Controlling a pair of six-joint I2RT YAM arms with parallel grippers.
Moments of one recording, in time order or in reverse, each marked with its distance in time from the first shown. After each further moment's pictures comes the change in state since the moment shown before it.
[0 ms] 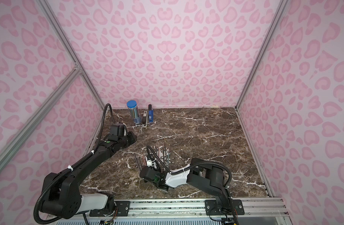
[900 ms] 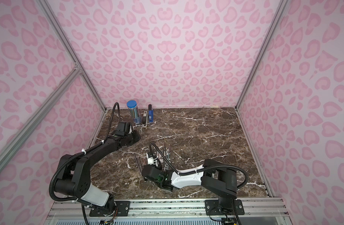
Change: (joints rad) left arm -0.014 0.230 0.093 0.039 0.021 0.003; right arm 0.016 -0.214 -0.074 -0.017 0.057 -0.023
